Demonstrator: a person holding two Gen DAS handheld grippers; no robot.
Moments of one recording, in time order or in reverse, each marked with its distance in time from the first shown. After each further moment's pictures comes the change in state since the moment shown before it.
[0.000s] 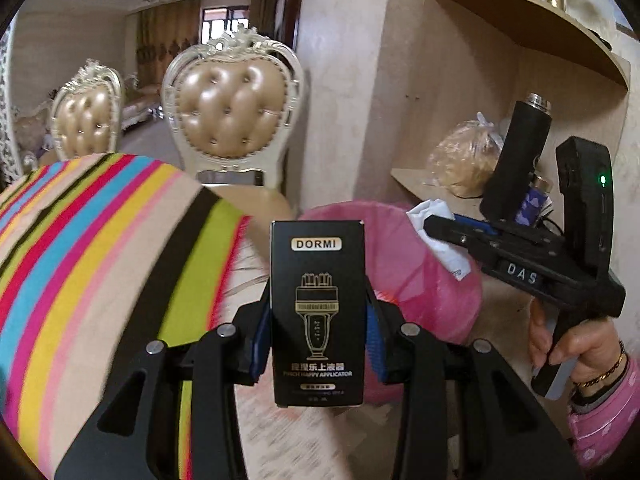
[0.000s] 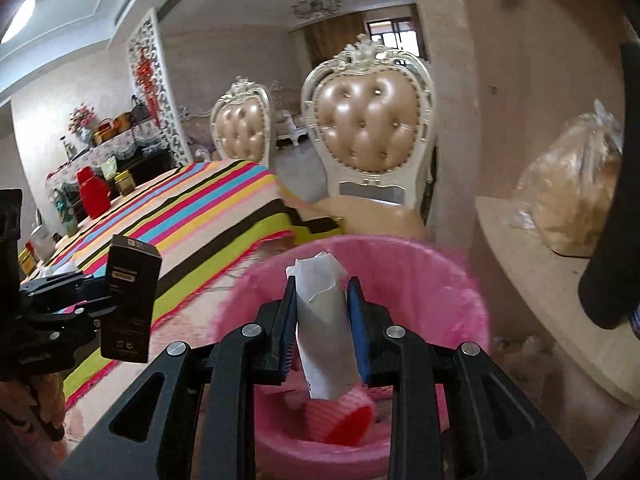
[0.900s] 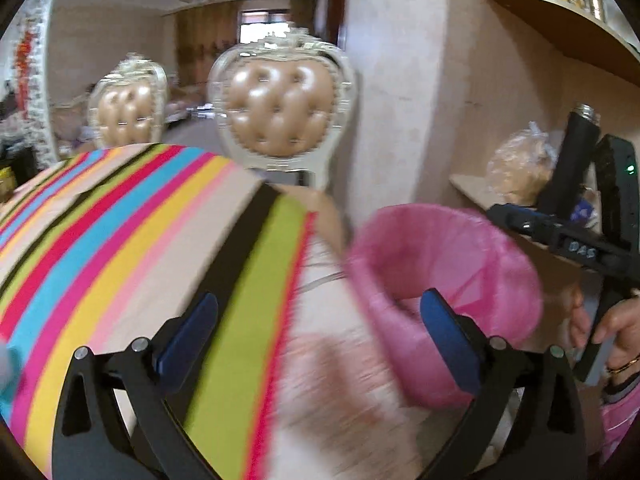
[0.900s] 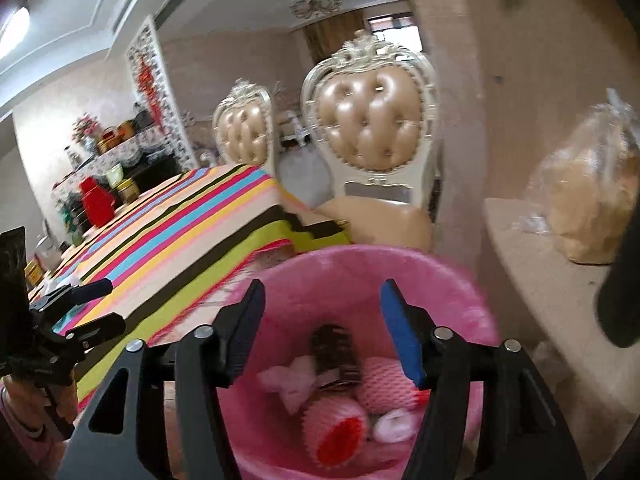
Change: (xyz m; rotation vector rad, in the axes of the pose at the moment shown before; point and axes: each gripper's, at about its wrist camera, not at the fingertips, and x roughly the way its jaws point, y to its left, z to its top) left arm -0.013 0.058 -0.021 -0.058 -0.032 0.188; right arm 0.017 0.006 0.010 0.015 0.011 0.061
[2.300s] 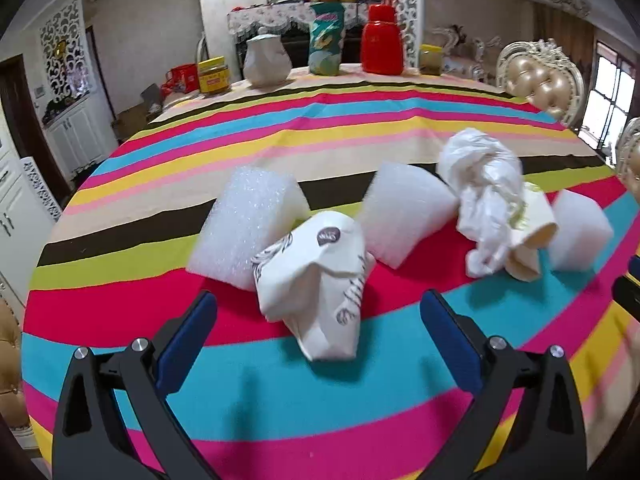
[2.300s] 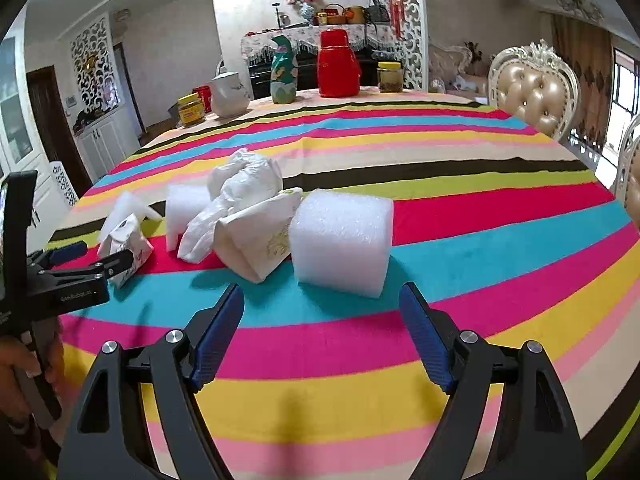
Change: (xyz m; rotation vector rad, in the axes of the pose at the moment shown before) left arm -0.271 0.358 -0.201 -0.753 0.157 1.012; right arm 0.132 0.472 -0.064 -0.555 0.276 0.546
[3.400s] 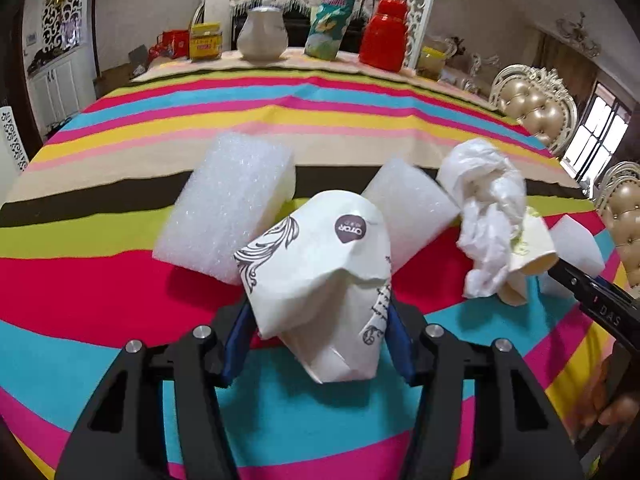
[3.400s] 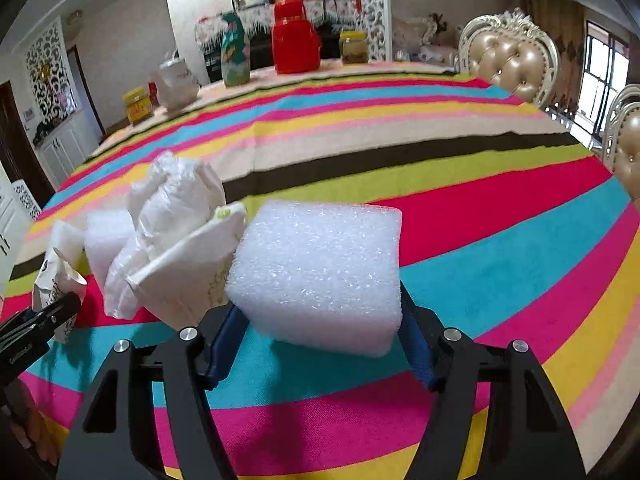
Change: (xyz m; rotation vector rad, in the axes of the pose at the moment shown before) left arm 0.024 0.013 0.004 -0.126 0.031 -0.164; right arm 0.067 -0.009 0.029 0.092 0.067 -0.120
